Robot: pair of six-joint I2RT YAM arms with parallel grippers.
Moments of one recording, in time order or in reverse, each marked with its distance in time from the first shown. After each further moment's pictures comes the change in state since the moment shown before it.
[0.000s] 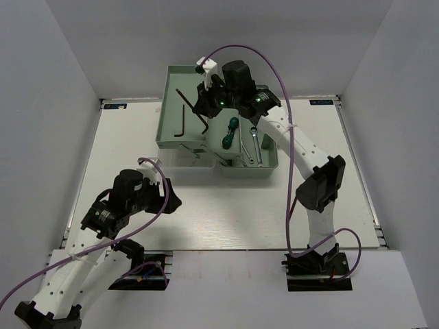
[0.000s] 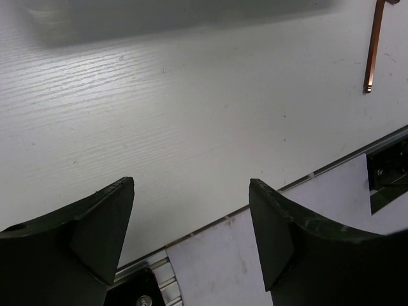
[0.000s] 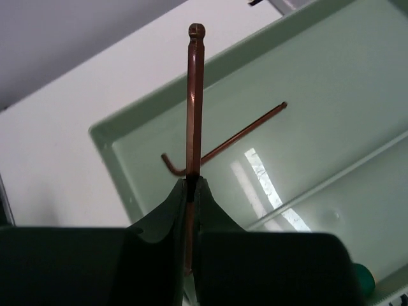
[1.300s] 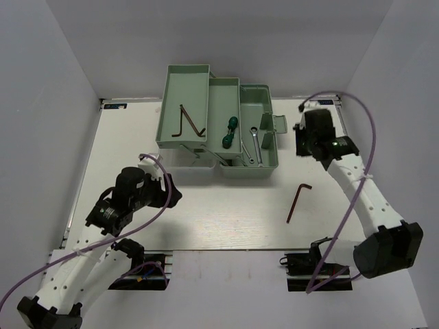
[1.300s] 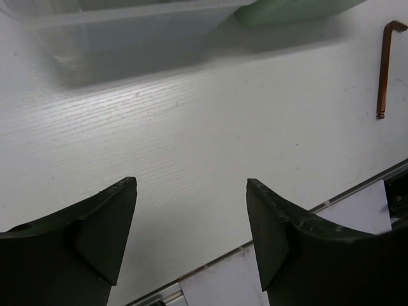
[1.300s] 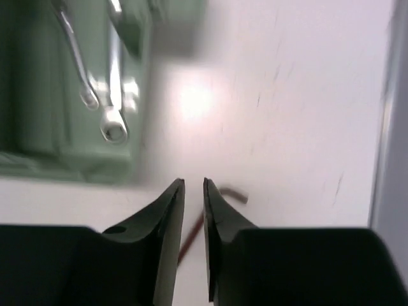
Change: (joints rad) left arm 0.004 0.038 -0.042 0.133 -0.042 0.045; right arm -0.390 -0.754 -0.934 -0.105 0.612 0.103
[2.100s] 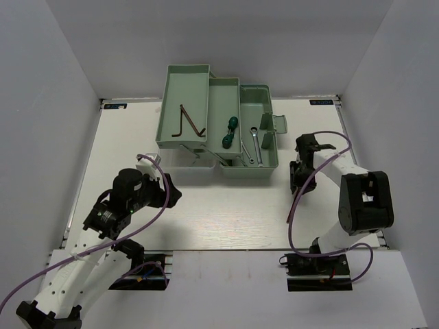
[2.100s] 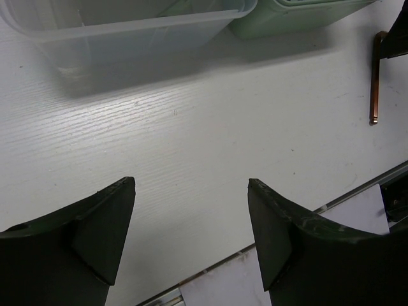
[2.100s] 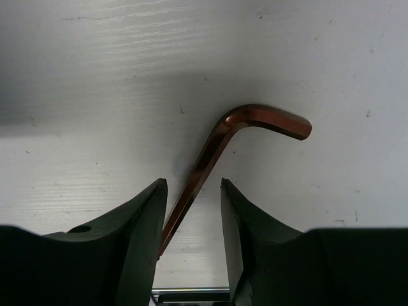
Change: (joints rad) left arm 0.000 -0.048 0.000 0.015 -0.012 -0.002; right arm -0.145 0.339 -0.297 -0.060 -0.153 0.124
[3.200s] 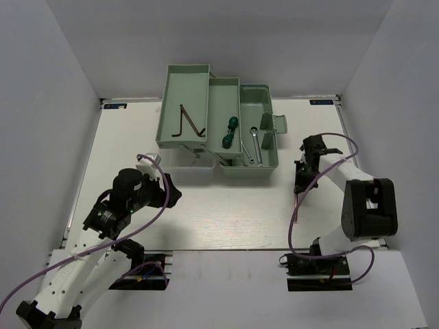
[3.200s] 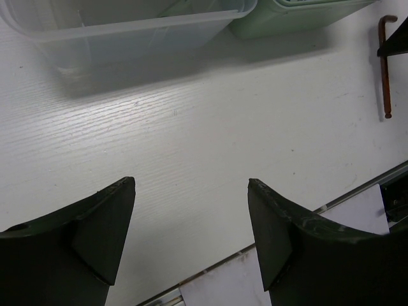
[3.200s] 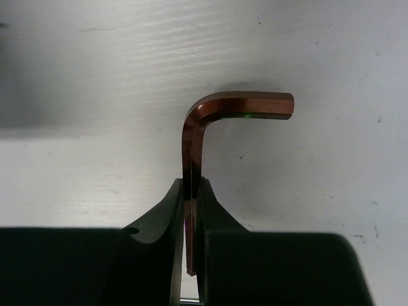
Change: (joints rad) left arm 0.000 0.000 0.000 0.000 0.000 0.000; right arm -0.054 -0.035 -0.060 0.076 -0.084 0.023
